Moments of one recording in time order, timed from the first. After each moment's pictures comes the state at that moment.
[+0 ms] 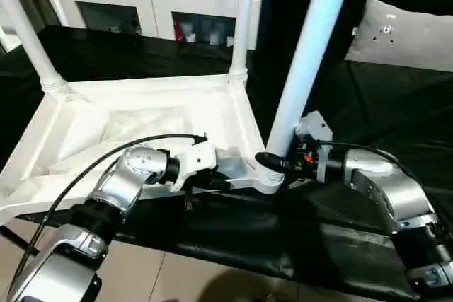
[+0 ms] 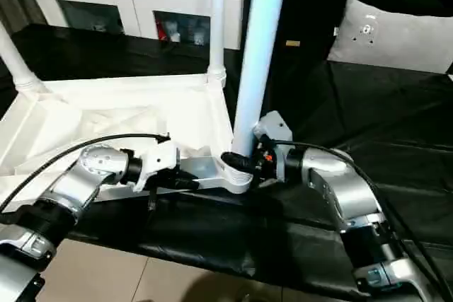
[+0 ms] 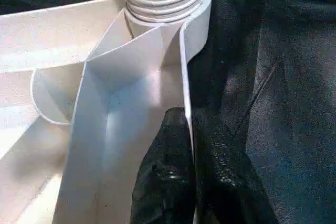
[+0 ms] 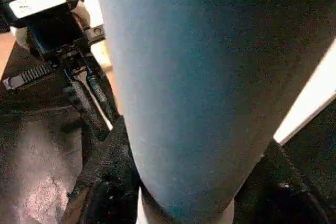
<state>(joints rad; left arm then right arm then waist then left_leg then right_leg) -0.60 0.39 -0.39 0.65 0.01 -0.11 -1.17 -0.42 -0.45 0.21 0.21 0.23 0.34 0.97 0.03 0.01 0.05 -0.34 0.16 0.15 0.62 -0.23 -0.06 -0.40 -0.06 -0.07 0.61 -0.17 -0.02</state>
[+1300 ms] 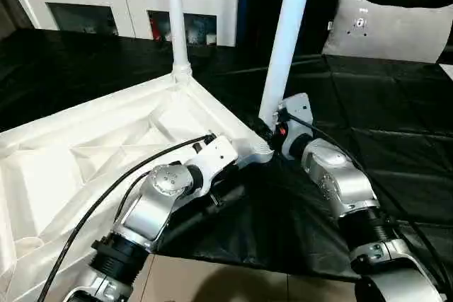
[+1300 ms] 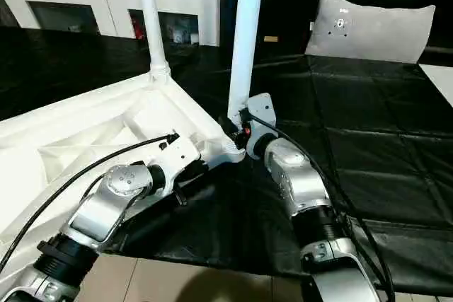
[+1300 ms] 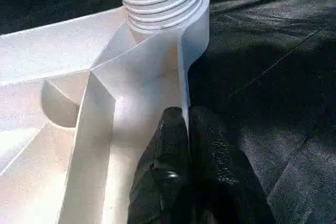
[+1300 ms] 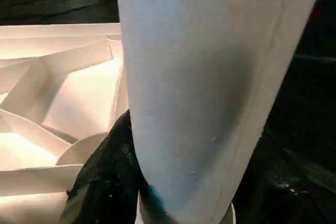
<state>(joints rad) -0.38 0.22 -0.34 0.17 0.17 0.41 -0.64 -0.55 -0.14 0.09 0.50 0.15 0.23 0.42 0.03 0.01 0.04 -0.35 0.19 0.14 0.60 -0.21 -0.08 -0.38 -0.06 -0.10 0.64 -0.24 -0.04</state>
